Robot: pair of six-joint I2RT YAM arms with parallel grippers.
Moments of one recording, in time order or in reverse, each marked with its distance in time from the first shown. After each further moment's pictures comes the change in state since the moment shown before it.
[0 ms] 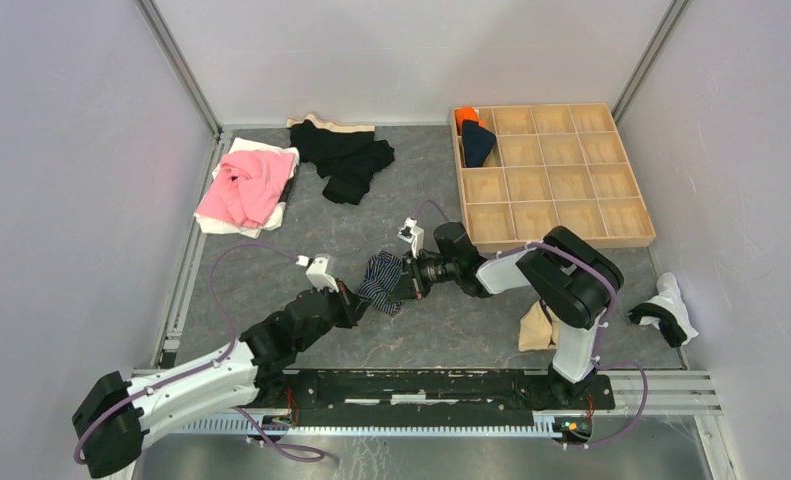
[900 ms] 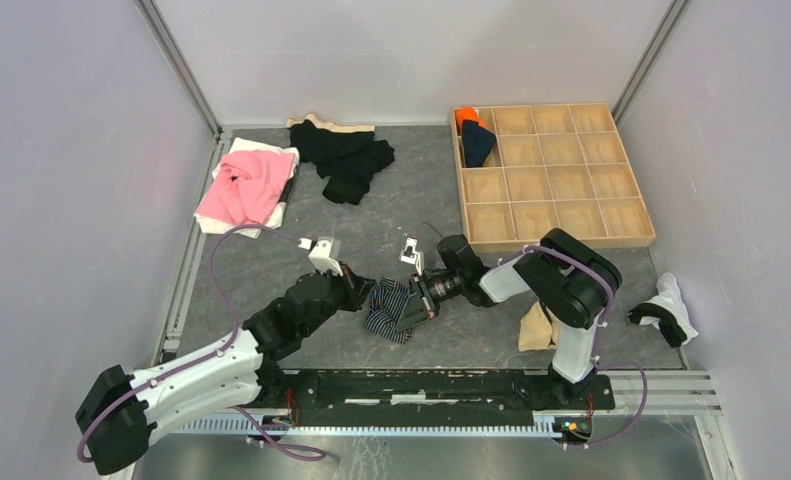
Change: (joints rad) left arm 0.050 0.112 0.132 0.043 0.004 0.103; right arm 0.007 0.001 -0.087 -0.025 -0.256 0.071
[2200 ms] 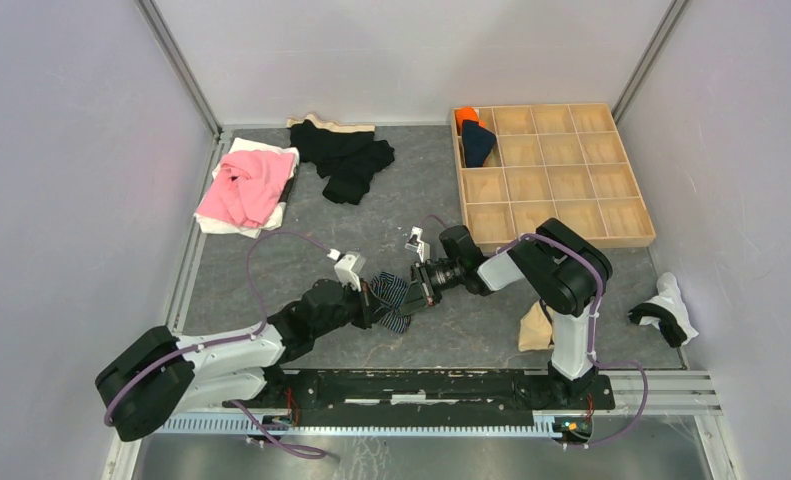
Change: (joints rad) left arm 0.000 0.272 -0.111 0.304 0.291 0.000; right arm -0.073 0.091 0.081 -0.058 0.036 0.085
